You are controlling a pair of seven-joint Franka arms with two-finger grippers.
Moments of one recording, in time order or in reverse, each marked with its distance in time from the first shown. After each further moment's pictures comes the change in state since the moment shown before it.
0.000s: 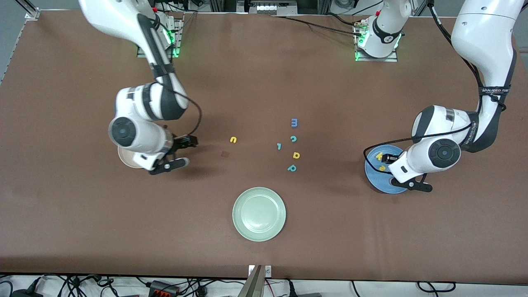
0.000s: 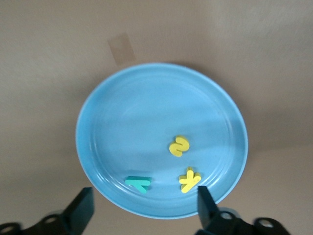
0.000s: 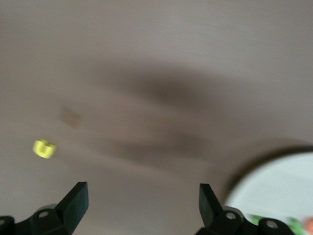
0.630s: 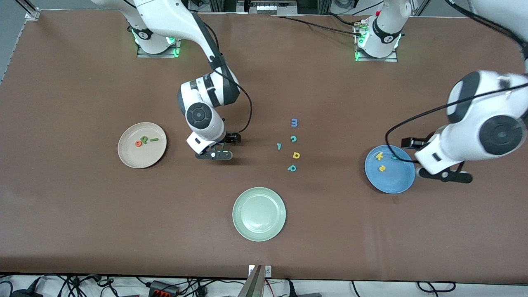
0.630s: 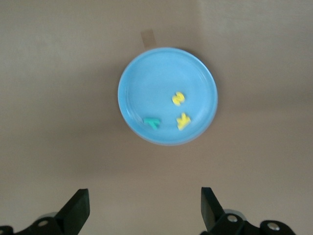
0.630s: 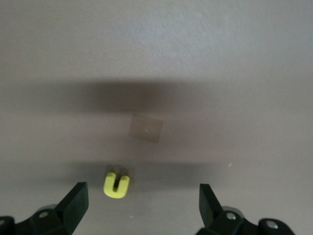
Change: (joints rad) left arm 0.000 -0.114 -0.063 0.348 -0.086 -0.555 0.010; right arm 0.218 0.120 0.004 0.008 0.004 0.146 0.563
